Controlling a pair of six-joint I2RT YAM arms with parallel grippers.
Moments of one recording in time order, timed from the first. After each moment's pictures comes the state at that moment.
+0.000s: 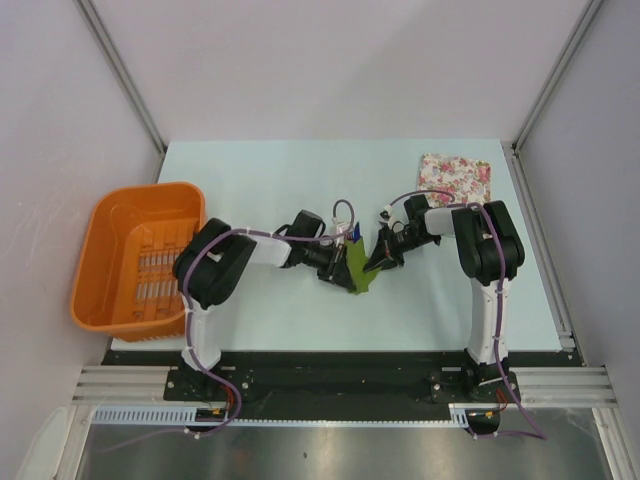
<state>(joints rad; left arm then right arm) -0.59 2.04 1.03 0.13 0.94 -0.40 0.24 2.15 1.23 -0.45 -0.99 0.32</state>
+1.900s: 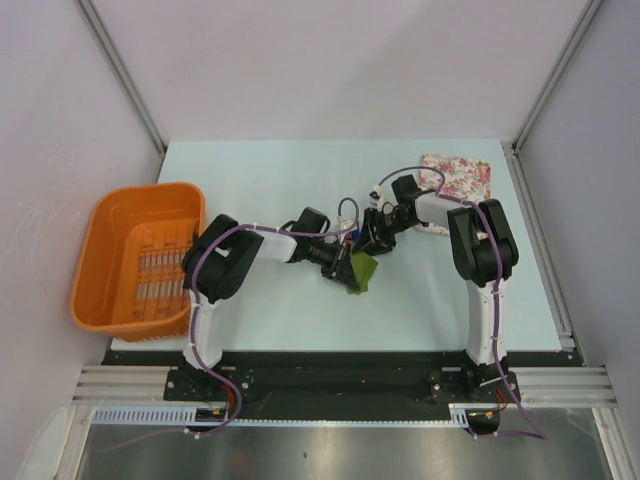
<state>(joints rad) -0.59 2.10 1.12 0.06 0.98 -0.36 0.31 2.15 1.42 -0.51 -0.83 0.31</state>
